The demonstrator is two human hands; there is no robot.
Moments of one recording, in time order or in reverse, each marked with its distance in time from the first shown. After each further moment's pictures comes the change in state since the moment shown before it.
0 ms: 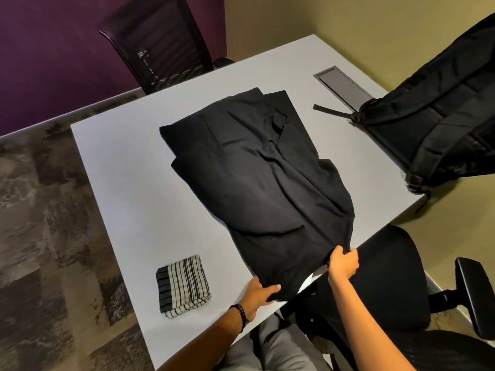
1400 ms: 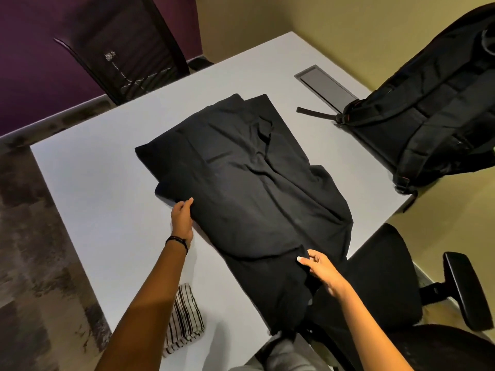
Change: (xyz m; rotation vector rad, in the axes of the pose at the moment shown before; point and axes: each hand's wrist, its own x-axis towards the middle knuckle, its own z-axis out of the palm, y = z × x) left_hand 0.088 0.193 -0.148 -0.325 0.430 0.409; right_hand 0.025 -0.003 0.015 -0.111 -0.899 -0.119
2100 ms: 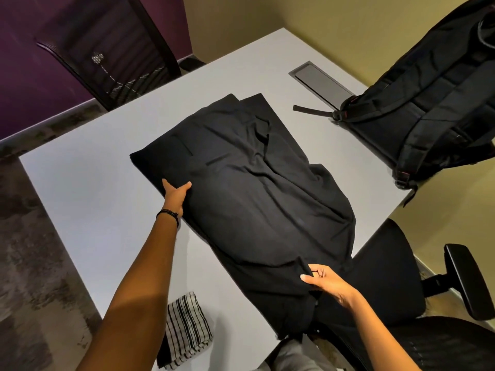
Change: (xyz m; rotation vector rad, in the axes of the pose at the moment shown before) left_hand 0.059 0.059 0.016 0.181 -0.076 -0.022; right_hand -0.020 0.009 0.004 0.077 -0.208 0.033
